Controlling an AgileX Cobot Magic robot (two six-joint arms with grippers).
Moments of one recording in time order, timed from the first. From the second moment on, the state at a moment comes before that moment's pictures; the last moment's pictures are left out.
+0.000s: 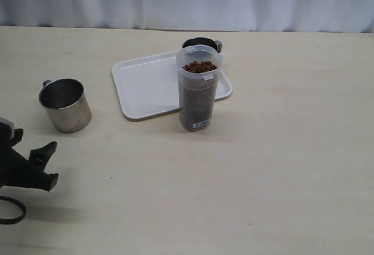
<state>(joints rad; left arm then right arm) -0.06 1.70 -0.07 -0.02 -0.99 0.22 0.03 0.00 0.00 0.15 0.21 -0.05</state>
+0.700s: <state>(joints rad) -0.06 1.86 -0.22 0.03 -1.19 0.31 0.03 0.00 0.00 0.15 0.21 -0.05</state>
